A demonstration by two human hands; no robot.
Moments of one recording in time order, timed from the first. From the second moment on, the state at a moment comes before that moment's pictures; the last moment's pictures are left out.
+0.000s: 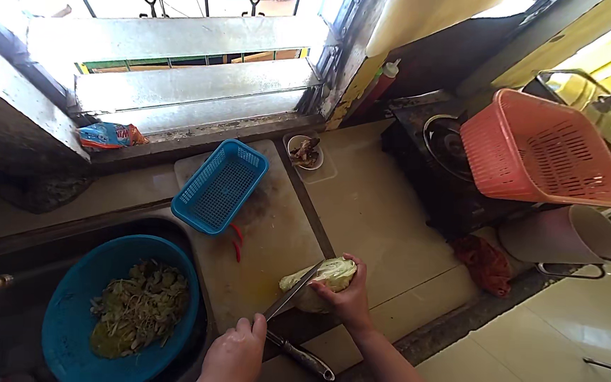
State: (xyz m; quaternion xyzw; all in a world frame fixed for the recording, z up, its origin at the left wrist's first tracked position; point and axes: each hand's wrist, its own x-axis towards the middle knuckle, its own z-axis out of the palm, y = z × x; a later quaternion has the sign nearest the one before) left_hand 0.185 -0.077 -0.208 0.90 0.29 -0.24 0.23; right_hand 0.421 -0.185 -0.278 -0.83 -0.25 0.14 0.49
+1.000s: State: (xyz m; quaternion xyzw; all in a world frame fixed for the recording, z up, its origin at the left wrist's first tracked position) left_hand 0.191 -0.065 -0.201 0.85 0.34 -0.24 0.31; right_hand 0.408 -0.184 -0.271 -0.82 -0.26 0.18 0.48
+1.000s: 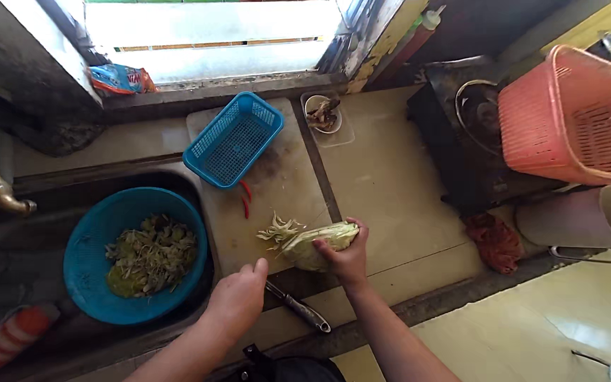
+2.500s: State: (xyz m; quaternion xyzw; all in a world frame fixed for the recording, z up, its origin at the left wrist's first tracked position) left_hand 0.193 -0.066 -0.200 0.85 0.34 -0.29 0.27; right_hand 0.407 -0.178 -0.290 -0.82 -0.24 0.13 0.50
